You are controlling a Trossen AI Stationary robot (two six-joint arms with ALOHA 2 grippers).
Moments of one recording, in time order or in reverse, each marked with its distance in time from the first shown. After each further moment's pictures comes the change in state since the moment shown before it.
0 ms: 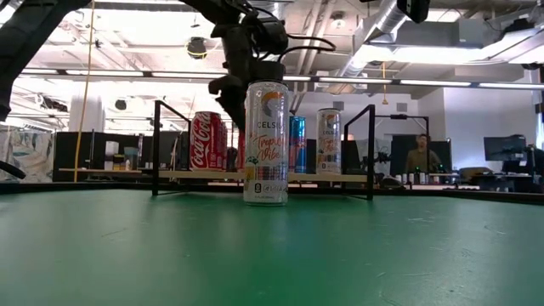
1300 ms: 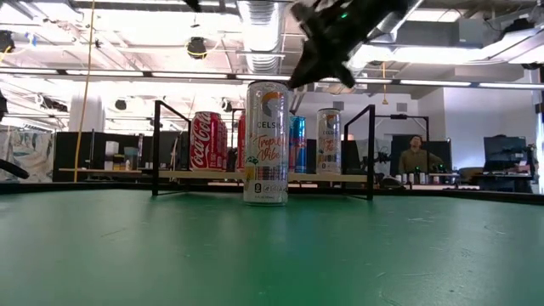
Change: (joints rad) left arm -0.102 -0.409 0.366 -0.509 -0.056 -0.772; right arm -0.391 0.428 0.113 0.209 -0.226 -0.085
